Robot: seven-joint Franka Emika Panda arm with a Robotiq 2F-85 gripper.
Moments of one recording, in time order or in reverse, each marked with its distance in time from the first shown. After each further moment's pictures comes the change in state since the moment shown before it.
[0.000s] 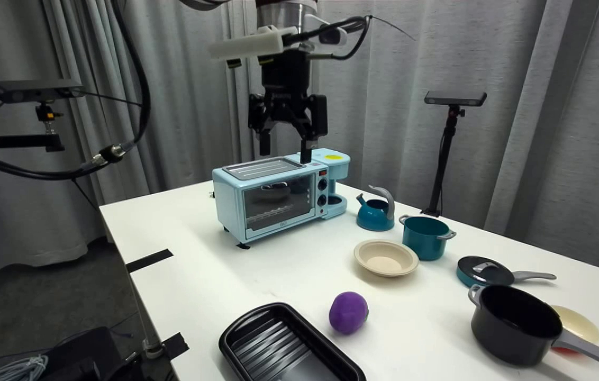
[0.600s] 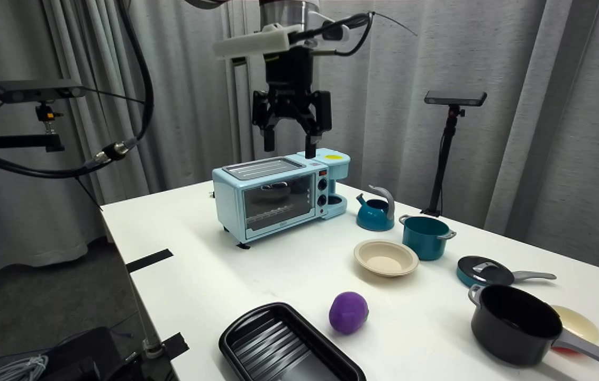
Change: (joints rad) arm 0.001 0.017 0.003 0.027 0.000 0.014 -0.010
